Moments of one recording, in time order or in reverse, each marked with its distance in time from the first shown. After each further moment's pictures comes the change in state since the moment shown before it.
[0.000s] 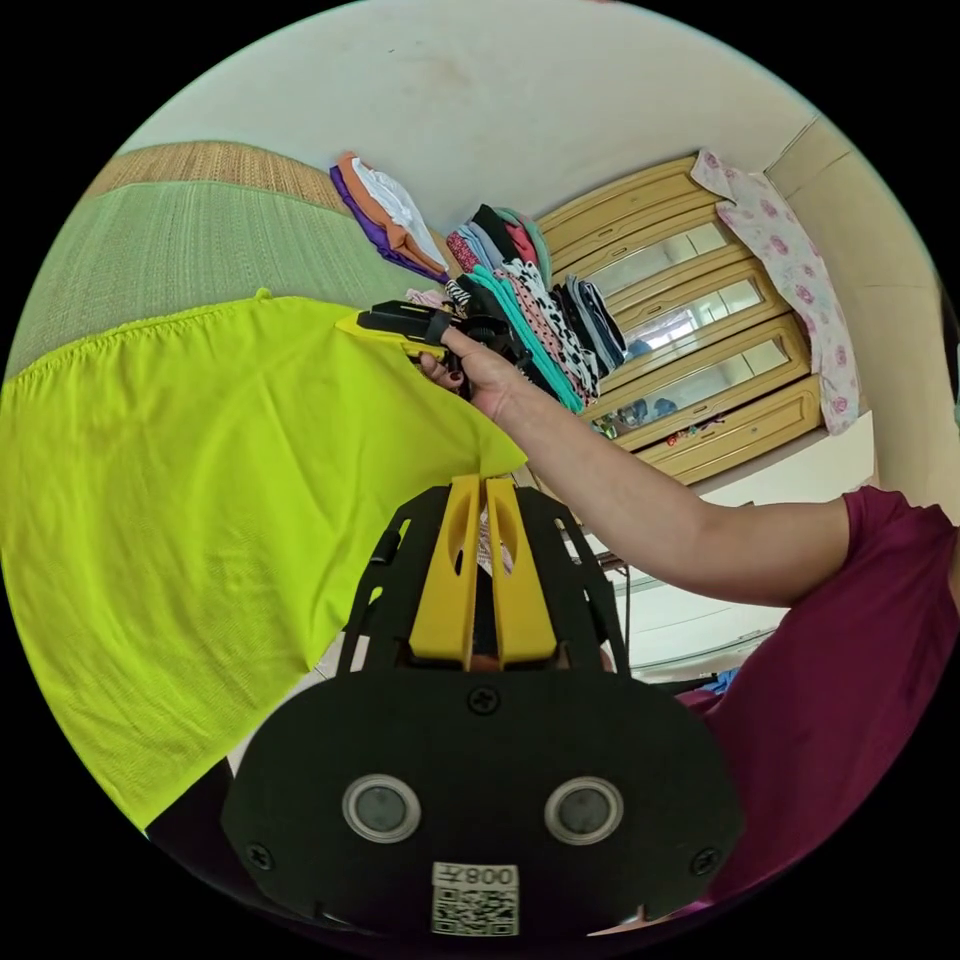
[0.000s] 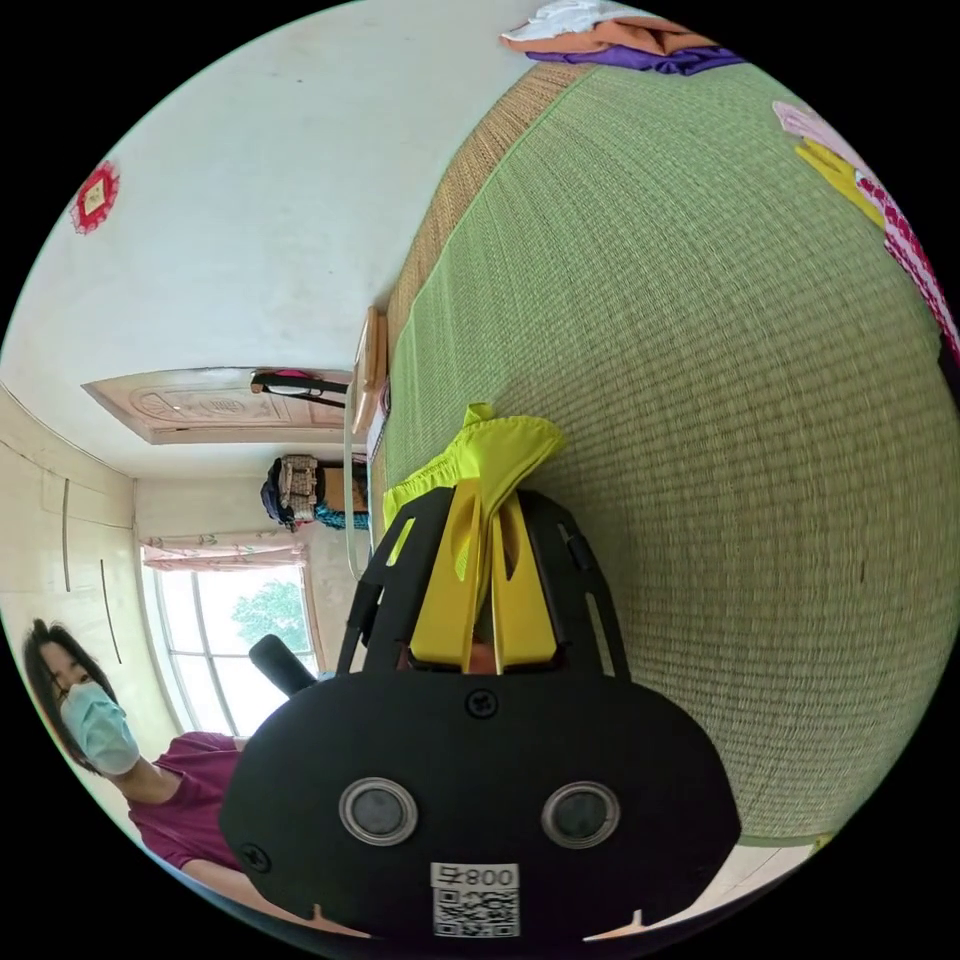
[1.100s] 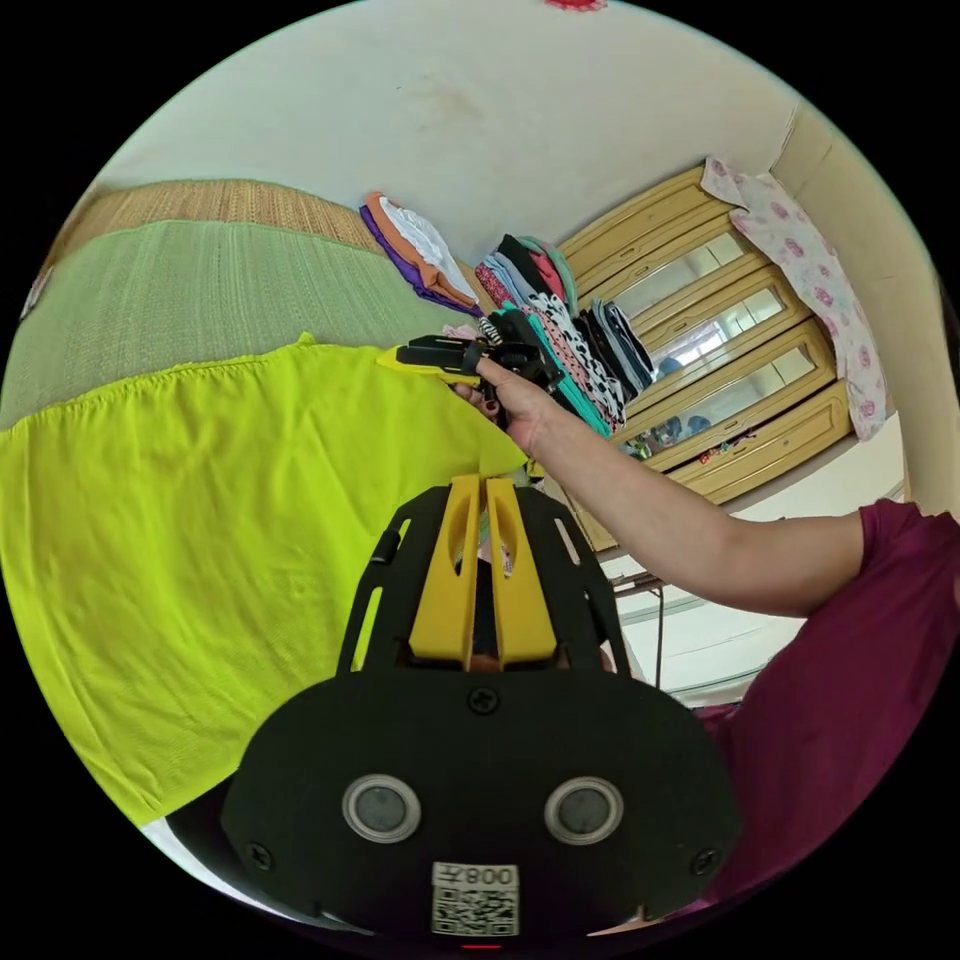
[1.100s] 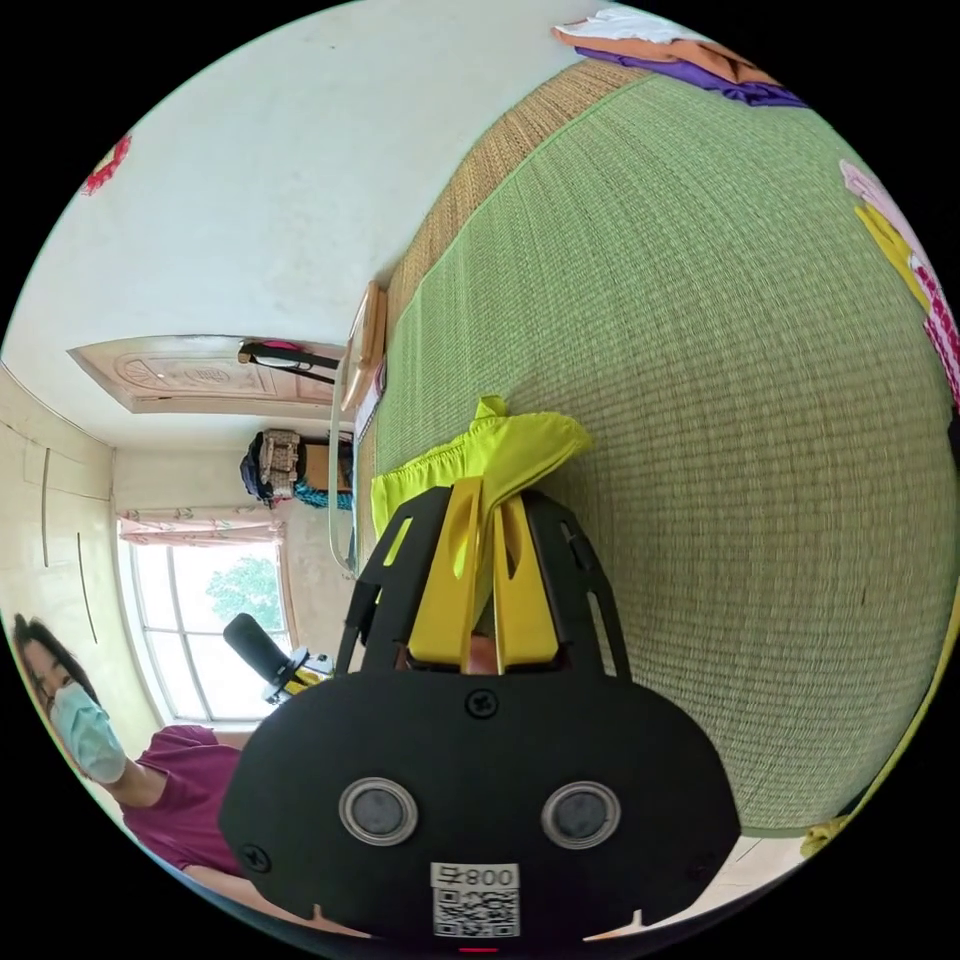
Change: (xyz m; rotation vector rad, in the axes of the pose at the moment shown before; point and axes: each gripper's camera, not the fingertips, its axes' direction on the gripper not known) left arm -0.002 -0.100 0.101 0.078 -0.132 -0.001; right arm 0.091 0.033 0.002 -0.054 0.073 -0.062
